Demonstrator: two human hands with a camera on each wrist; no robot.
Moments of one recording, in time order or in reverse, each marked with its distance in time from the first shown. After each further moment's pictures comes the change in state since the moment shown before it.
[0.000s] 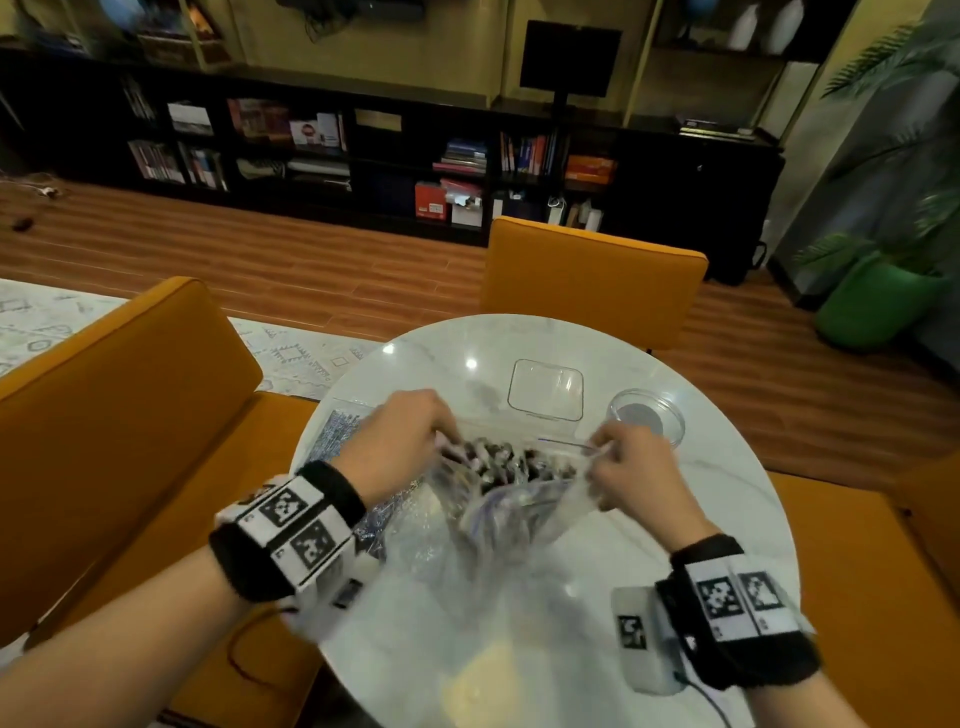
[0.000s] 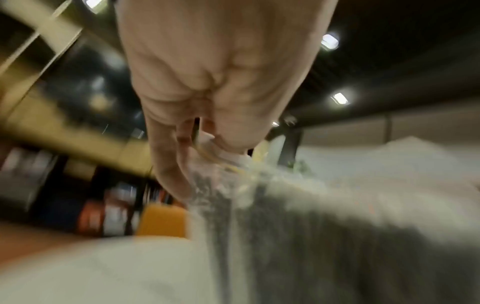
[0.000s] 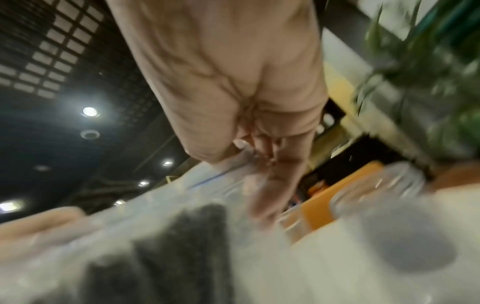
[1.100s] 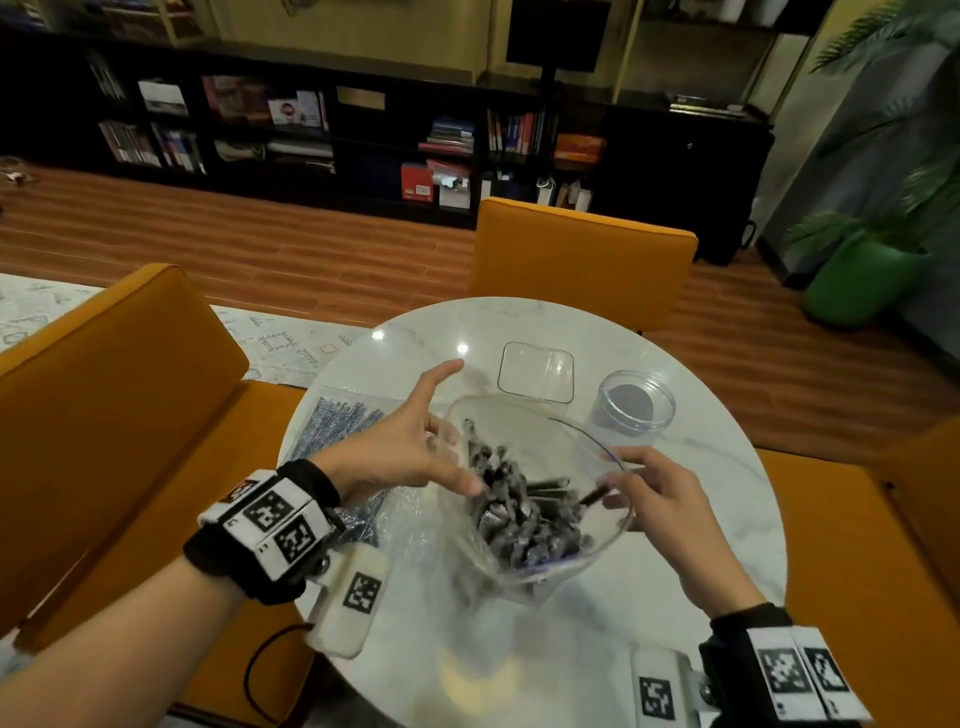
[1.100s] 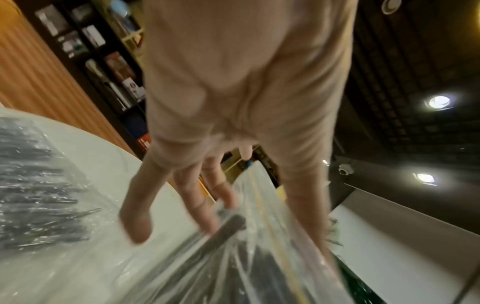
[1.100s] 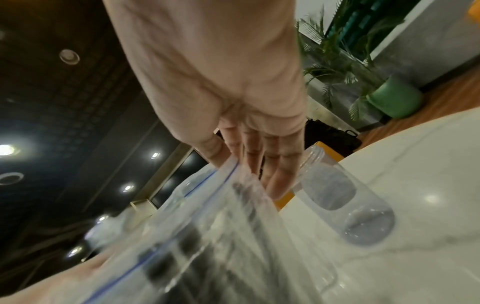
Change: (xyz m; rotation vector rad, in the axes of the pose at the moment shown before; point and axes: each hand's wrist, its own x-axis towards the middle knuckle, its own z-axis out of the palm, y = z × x) left_hand -0.003 -0.004 0.011 -0.799 -0.308 -0.150; right_hand -0.034 0.055 0.002 0.437 0.082 0.096
